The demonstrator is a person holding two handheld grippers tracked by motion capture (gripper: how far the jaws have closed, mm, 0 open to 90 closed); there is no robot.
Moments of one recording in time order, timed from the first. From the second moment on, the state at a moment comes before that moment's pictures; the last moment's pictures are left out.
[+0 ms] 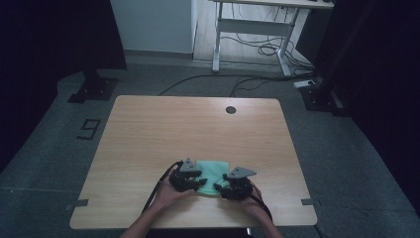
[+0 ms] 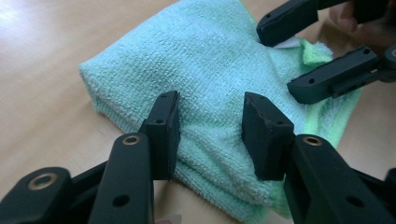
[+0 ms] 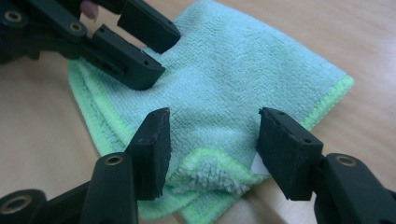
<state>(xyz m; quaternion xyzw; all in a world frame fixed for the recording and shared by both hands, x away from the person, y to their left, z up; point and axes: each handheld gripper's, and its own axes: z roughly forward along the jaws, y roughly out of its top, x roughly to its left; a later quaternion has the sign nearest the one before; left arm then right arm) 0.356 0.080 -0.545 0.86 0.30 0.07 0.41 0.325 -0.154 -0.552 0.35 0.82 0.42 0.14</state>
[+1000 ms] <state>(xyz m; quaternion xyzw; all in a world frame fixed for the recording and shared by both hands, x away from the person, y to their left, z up) 0.380 0.088 -0.526 0.84 0.32 0.11 0.43 0.366 -0.157 -0.543 0.37 0.79 0.45 0.16</state>
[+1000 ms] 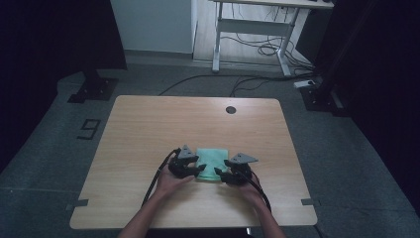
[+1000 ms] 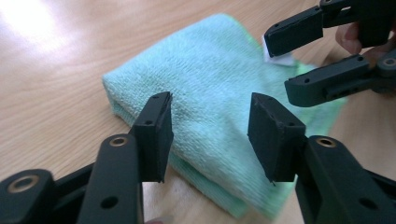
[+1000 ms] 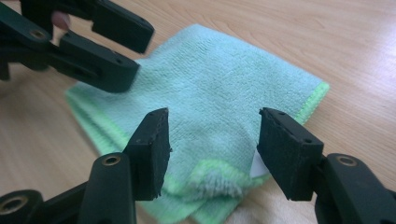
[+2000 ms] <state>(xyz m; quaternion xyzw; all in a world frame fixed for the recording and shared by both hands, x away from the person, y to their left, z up) 0.284 0.158 -0.518 0.82 0.34 0.15 0.44 0.279 -0.220 -0.535 0.39 0.77 0.46 0.20</state>
